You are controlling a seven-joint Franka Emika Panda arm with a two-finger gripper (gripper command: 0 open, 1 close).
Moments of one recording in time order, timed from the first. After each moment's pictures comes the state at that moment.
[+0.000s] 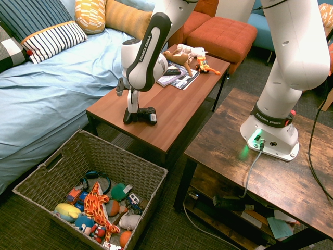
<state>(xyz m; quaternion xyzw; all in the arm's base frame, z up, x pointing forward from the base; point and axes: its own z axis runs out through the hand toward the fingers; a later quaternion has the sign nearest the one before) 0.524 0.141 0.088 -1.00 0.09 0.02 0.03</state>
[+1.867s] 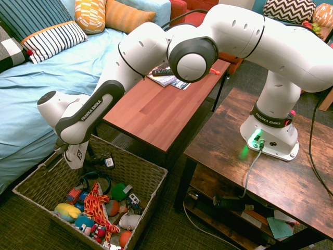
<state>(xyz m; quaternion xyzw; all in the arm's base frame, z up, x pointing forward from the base) 0.582 0.442 0.000 -0.99 0.04 0.12 -0.04</state>
